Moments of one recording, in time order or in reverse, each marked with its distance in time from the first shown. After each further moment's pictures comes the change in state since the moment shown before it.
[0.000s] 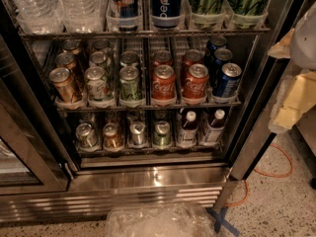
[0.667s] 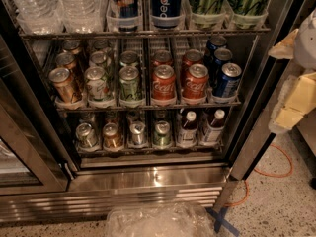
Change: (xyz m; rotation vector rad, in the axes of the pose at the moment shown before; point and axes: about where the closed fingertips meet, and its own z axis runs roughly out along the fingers) arm -0.001 0.002 -0.001 -0.004 -0.045 0.007
